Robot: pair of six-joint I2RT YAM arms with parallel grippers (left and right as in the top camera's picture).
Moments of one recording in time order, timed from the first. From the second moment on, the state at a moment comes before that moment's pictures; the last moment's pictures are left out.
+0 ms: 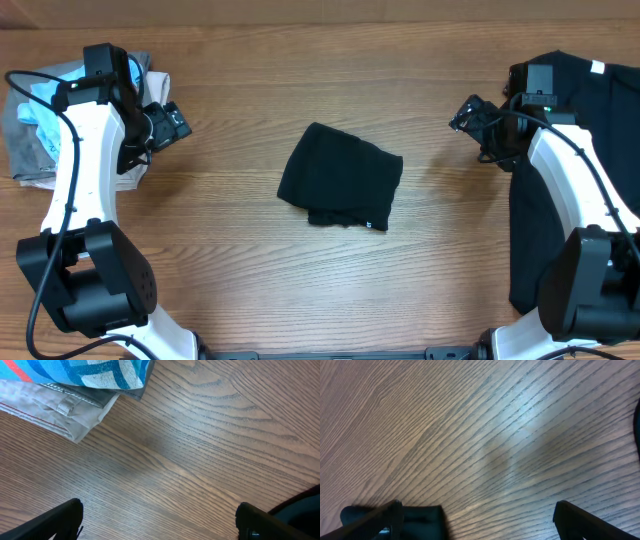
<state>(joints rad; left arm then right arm) 0.20 1.85 1.61 -1.10 0.03 -0.38 -0.08 1.75 1.31 -0.72 -0.14 0.59</state>
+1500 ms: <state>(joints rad) -0.52 1.86 1.60 -1.05 -0.04 -0.36 -0.08 1.75 1.31 -0.72 -0.14 0.59</state>
